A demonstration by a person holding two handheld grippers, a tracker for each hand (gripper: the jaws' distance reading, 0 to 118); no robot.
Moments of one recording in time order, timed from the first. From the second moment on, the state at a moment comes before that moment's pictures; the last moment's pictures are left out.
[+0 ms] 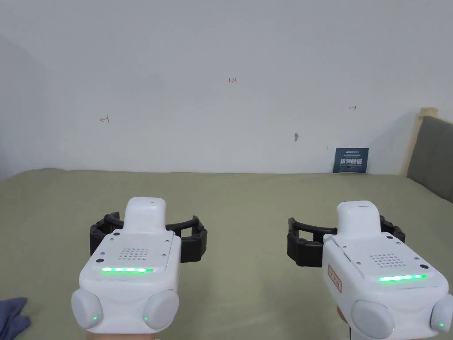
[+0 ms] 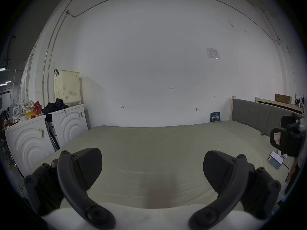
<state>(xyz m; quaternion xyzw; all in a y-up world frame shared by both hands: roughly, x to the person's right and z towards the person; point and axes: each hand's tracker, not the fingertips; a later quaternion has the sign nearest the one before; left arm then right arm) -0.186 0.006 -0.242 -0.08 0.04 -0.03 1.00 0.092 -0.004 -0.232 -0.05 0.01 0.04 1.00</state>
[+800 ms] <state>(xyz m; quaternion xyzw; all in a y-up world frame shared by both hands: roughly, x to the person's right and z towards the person) -0.188 0.011 -0.246 -0.10 0.03 -0.03 0.99 0.091 0.011 -0.233 -0.04 -0.01 0.02 1.00</state>
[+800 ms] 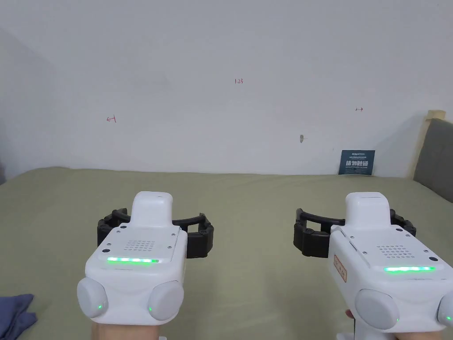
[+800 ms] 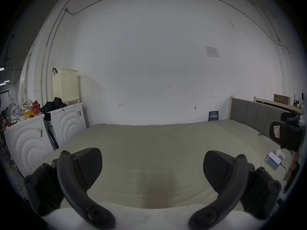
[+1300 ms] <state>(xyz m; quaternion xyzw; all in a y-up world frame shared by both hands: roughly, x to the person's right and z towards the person) -0.189 0.013 -0.245 -0.10 0.03 -0.03 0.99 0.091 0.011 -0.228 -0.06 -0.02 0.01 1.00</state>
